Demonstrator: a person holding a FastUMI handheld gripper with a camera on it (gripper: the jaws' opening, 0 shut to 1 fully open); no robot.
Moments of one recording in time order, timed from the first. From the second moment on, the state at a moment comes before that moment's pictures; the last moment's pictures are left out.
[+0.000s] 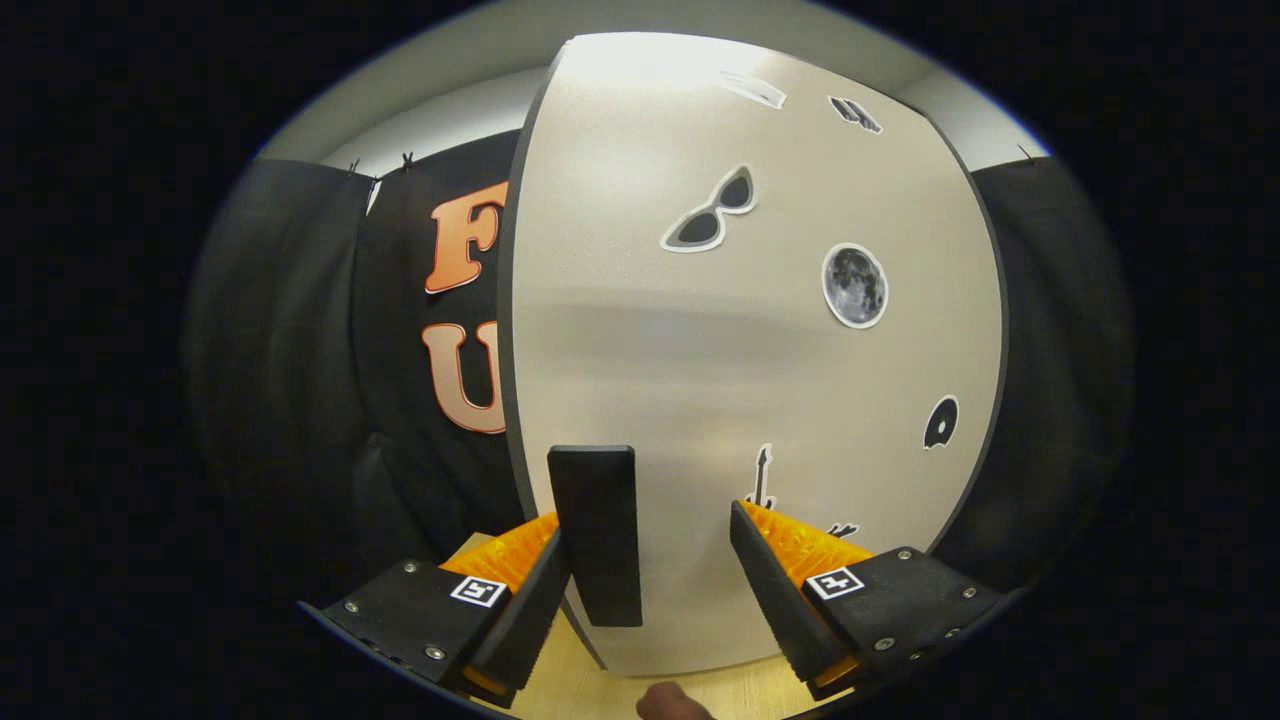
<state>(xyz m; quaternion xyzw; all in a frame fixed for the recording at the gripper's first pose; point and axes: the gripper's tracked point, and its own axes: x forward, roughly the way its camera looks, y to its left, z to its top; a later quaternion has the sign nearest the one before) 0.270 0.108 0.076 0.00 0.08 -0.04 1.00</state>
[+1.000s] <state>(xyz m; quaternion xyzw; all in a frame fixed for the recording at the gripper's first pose) 0.222 0.125 0.102 -0.03 0.05 -0.06 1.00</state>
